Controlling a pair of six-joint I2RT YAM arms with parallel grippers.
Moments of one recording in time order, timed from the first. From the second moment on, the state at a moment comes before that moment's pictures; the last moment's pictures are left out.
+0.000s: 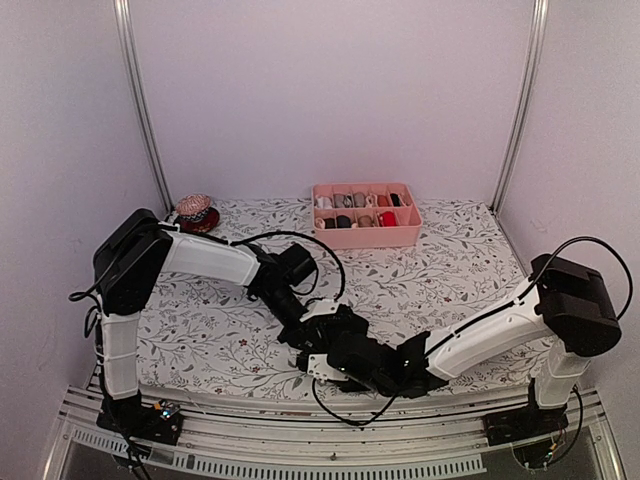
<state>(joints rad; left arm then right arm) -0.83 2.07 1.31 -0.58 0.72 0.78 1.35 1.83 0.89 0.08 0.57 -0.49</state>
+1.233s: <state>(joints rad) -0.82 1.93 1.15 -0.48 0.61 0.75 1.27 1.85 0.97 -0.03 0.40 -0.36</state>
